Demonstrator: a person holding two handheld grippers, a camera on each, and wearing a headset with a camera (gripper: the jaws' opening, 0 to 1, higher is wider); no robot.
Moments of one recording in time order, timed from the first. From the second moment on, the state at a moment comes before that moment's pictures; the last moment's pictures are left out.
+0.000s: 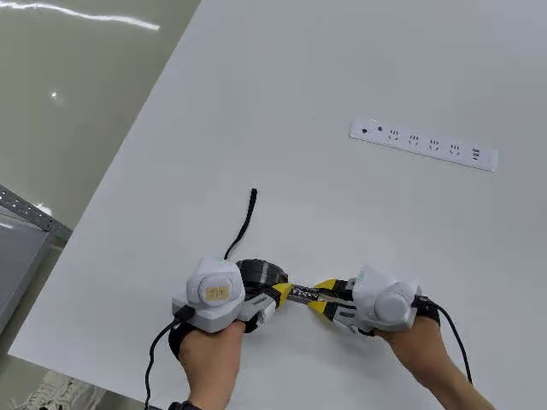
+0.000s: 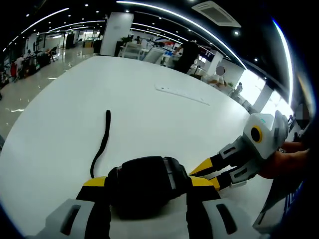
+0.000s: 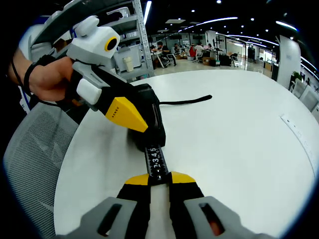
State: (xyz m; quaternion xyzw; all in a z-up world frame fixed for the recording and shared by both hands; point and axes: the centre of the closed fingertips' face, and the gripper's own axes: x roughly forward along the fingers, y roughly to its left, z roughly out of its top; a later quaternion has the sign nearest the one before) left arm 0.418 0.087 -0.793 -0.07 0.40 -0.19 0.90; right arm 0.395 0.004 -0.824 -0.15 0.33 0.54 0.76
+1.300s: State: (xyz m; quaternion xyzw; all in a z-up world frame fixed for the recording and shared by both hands) left arm 0.421 0.089 -0.792 -0.07 0.38 -0.22 0.89; right arm 0.394 0.009 -0.823 -0.18 0.26 0.57 0.76
